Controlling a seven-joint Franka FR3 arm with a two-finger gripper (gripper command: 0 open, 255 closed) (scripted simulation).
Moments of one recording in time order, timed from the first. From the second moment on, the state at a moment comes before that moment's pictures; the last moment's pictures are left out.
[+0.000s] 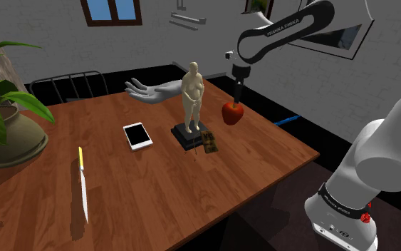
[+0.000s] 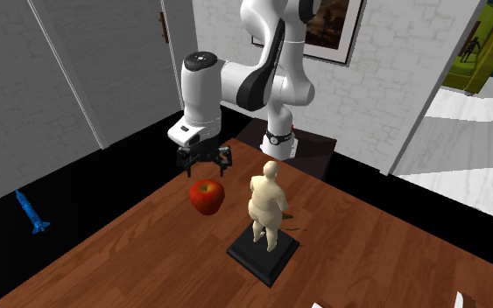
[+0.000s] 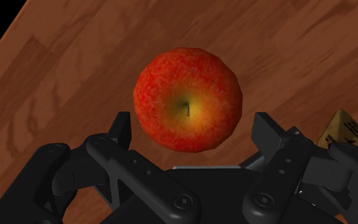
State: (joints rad) arm 0.11 -0.11 -0.16 -2.23 -0.12 2.14 -0.58
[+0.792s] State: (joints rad) arm 0.11 -0.08 -0.16 -2.26 -0.12 2.20 -0.58
